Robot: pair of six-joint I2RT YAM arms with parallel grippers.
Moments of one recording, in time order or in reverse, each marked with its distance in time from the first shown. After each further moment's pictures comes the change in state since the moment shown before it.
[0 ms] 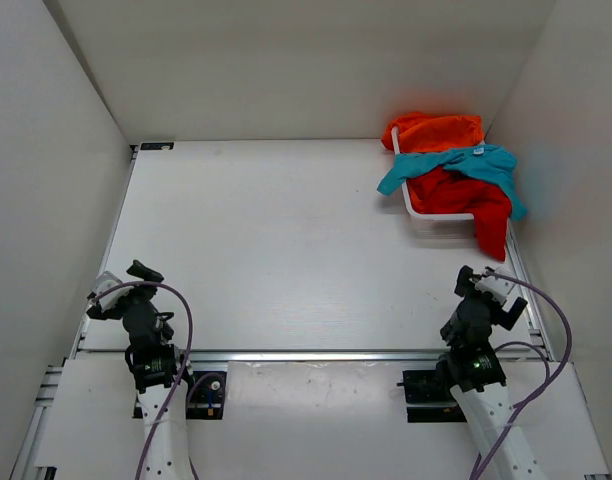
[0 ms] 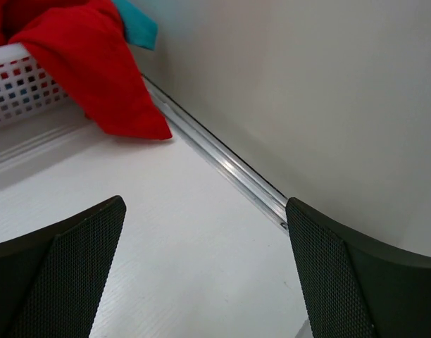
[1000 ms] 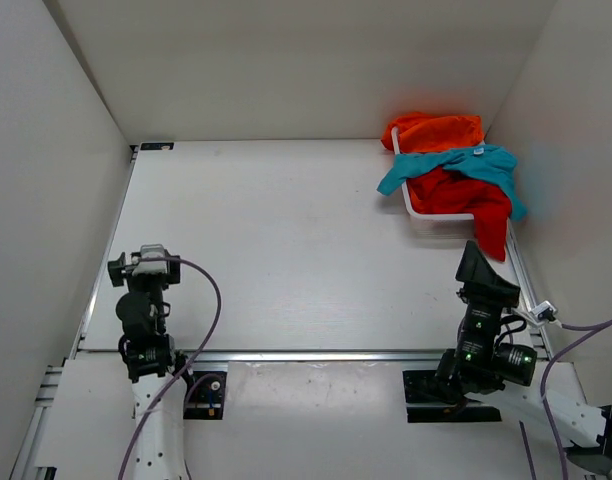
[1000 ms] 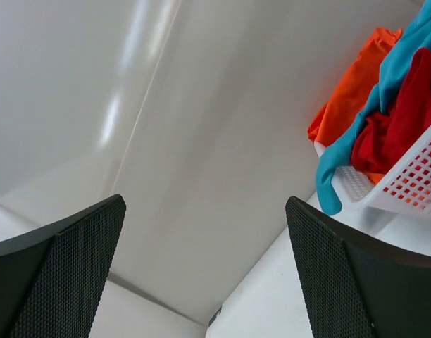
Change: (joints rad) left arm -0.002 0.153 0.077 0.082 0.496 0.549; right arm 0.777 -0.005 0.014 1.167 0.110 0.235
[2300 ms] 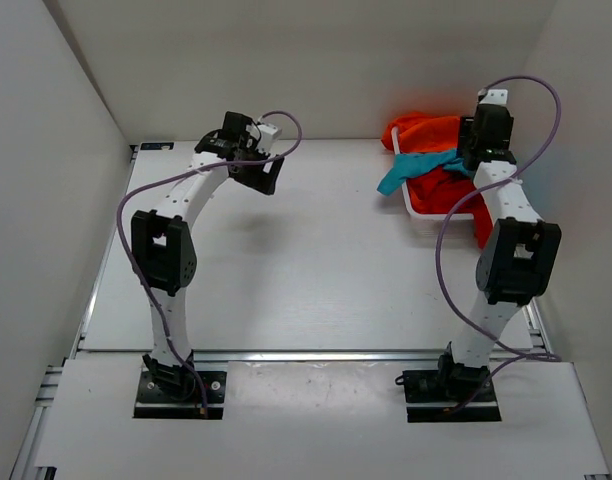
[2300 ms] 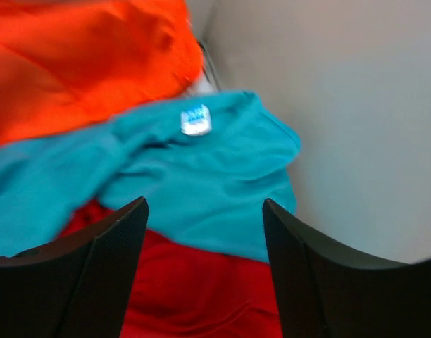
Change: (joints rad) left arm -0.507 1.864 1.765 -0.888 0.208 -0.064; right arm -1.122 1.837 1.559 -1.262 -0.842 -0.248
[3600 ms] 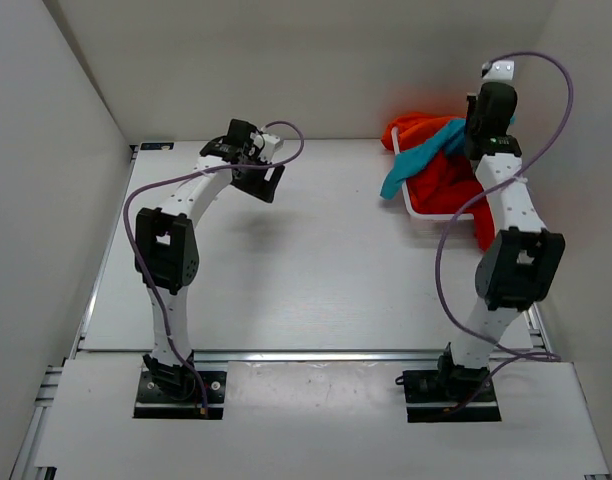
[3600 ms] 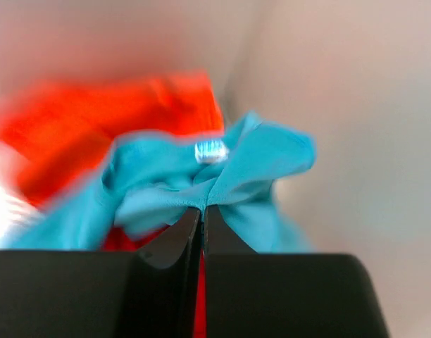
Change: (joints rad) left arm -0.012 0.043 -0.033 -0.002 -0.037 0.007; right arm -0.019 0.043 0.157 -0.069 -0.049 0.056
